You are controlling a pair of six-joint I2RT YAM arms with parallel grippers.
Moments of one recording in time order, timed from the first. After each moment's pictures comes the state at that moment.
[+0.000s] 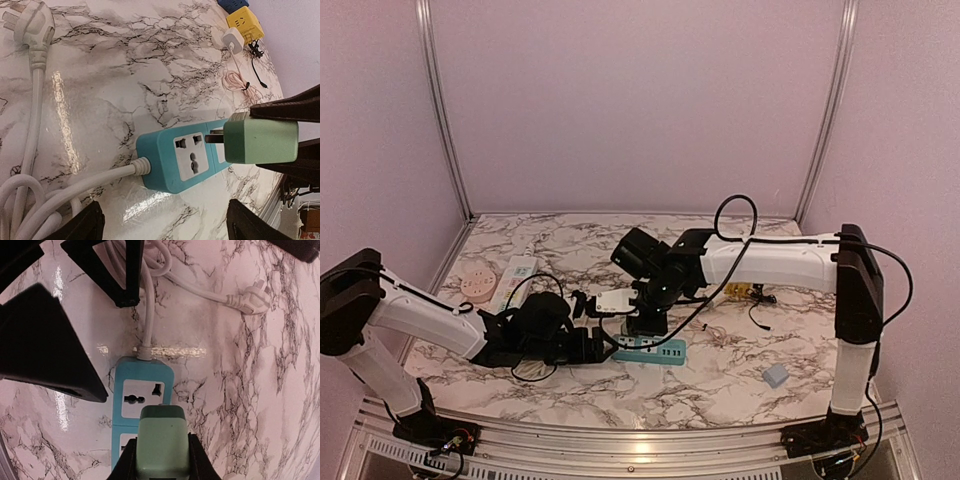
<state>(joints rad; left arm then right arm) -1.01 1.57 0.61 0.28 -0.01 -0.88 1.03 1.95 1.59 -0.81 -0.04 -0.59</state>
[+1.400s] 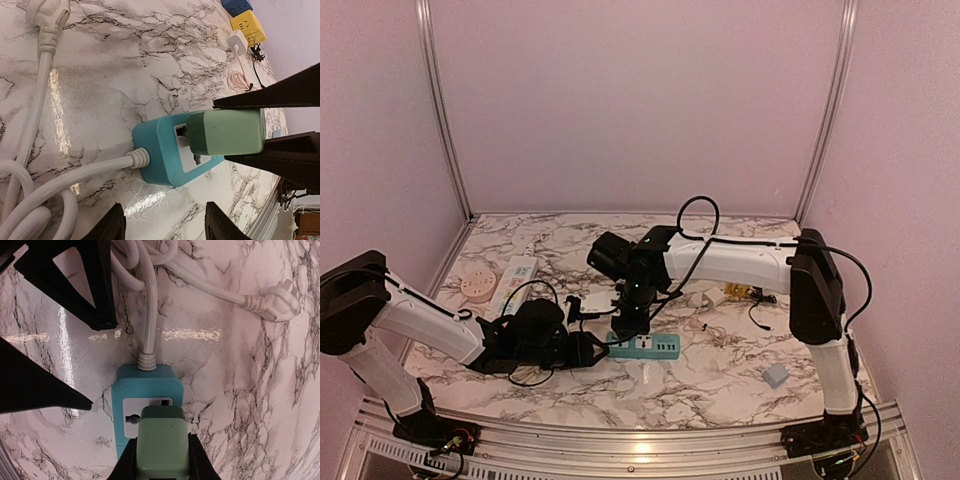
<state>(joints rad) -1.01 1.58 0.53 0.38 0.00 -0.92 1.03 2.19 1.88 -1.00 -0.04 -0.55</state>
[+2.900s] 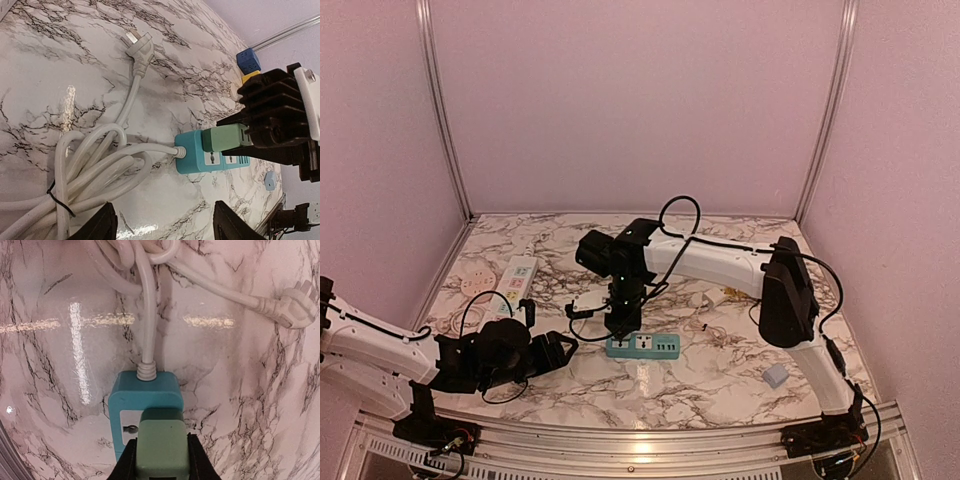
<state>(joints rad) -1.12 1.24 0.33 0.30 -0.35 -1.14 1.03 2.39 2.17 -1.23 -0.06 -0.55</state>
